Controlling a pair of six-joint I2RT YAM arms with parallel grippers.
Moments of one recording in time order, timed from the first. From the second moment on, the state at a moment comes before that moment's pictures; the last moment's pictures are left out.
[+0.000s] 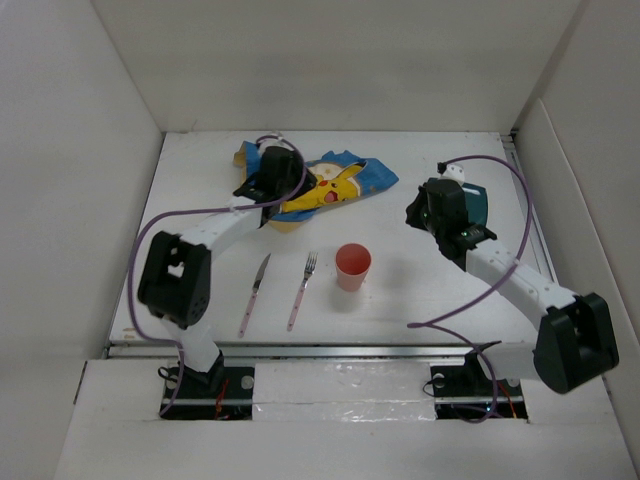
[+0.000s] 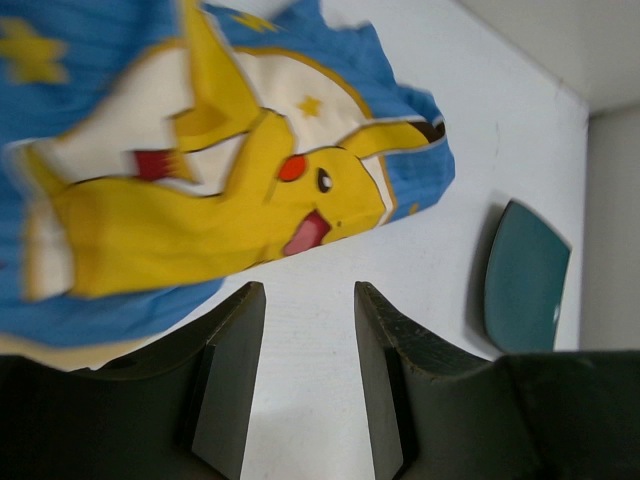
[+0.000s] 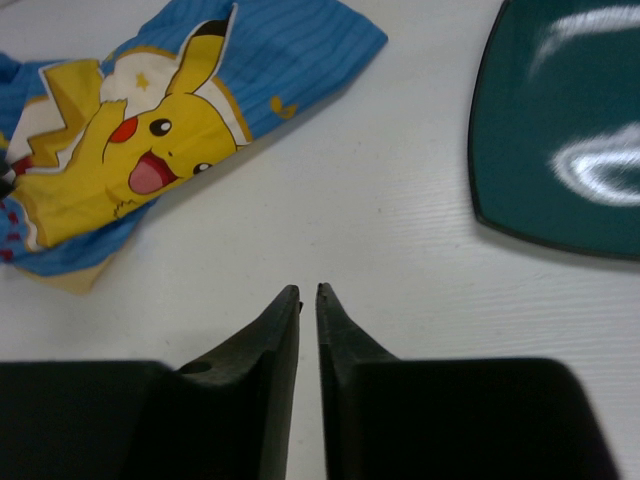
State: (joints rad) left arm -0.47 1.82 1.36 -0.08 -0.04 -0.76; right arm 0.41 1.27 0.89 -0.08 0.26 0.52
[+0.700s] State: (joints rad) left arm -0.11 1.54 0.64 0.33 -0.13 -1.14; right arm 0.28 1.62 0.91 0.18 0.06 0.68
